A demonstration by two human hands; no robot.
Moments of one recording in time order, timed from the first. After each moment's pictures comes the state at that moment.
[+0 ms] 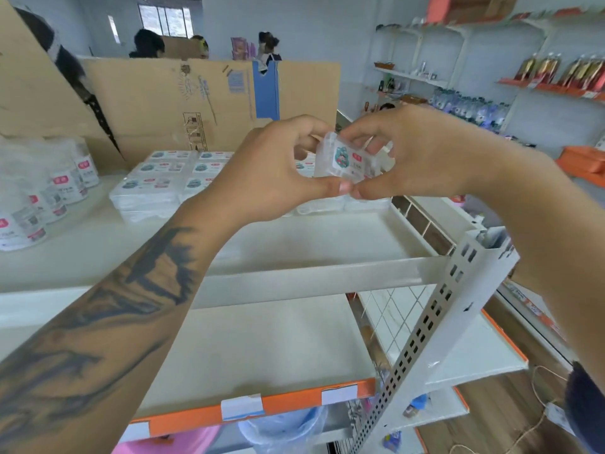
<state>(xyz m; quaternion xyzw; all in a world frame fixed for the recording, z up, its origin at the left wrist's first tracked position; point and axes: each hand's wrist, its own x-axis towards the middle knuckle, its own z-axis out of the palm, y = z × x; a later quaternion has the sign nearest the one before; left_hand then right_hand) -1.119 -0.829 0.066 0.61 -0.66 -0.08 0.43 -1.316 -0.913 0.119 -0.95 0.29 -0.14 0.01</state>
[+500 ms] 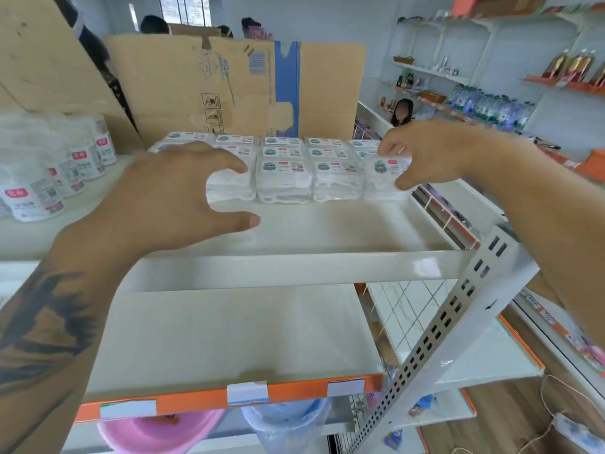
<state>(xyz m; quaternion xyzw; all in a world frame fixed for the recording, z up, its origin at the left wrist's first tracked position) -1.046 -0.751 0.036 0.76 -0.61 0.07 0.21 -1.307 -0.996 0.087 -0.92 0.40 -0.01 0.00</state>
